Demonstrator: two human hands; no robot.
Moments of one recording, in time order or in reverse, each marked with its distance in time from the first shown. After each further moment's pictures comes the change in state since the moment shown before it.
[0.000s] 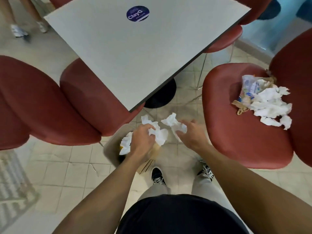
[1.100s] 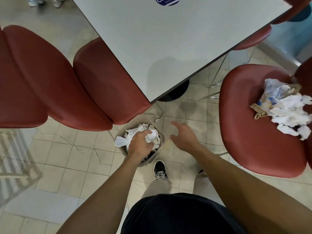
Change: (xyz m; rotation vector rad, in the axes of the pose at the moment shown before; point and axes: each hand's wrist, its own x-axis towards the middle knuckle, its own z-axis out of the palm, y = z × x) left_hand -0.007 -0.102 -0.015 -0.005 -0.093 -0.146; right_hand -0.001 -0.065 0.072 -0.060 -0.216 -0.071
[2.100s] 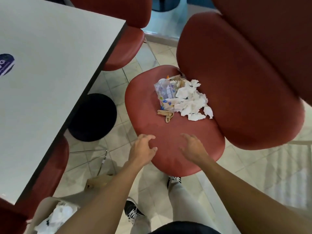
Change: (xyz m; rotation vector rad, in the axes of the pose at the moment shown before) left_hand 0.044 0.343 0.246 0.370 -0.339 0.504; right_hand -0.041 0.355 -0.203 0.263 0.253 0.437
